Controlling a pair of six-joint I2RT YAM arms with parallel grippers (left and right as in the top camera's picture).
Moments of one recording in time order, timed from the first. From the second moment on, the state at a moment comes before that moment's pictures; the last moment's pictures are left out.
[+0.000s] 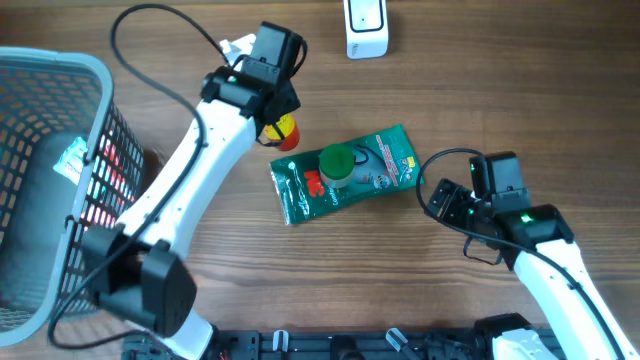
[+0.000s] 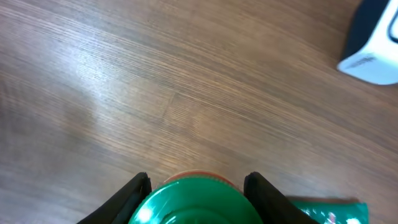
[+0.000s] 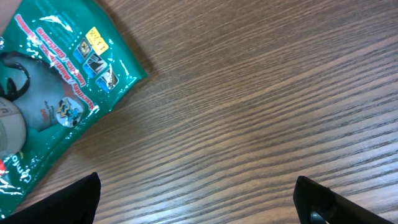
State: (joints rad) left arm -0.41 1.78 1.57 -0.88 -0.30 -0.76; right arm 0.18 1.10 0.70 -0.80 0.01 0.63
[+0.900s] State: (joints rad) left arm -0.50 1.92 1.57 -0.85 -0.54 -0.86; right arm 0.18 1.11 0.70 -0.75 0.01 0.63
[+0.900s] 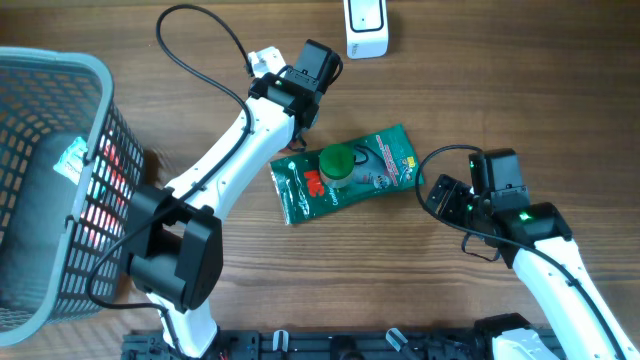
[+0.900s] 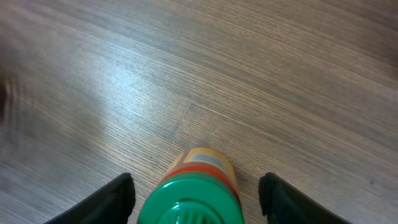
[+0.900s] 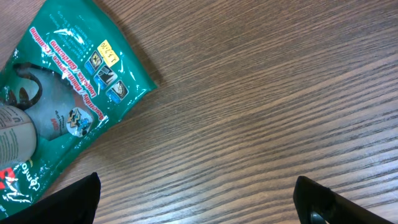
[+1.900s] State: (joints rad) left arm 0.49 1.28 1.56 -1.19 -0.37 -0.88; right arm 0.18 1.11 0.70 -0.73 0.01 0.63
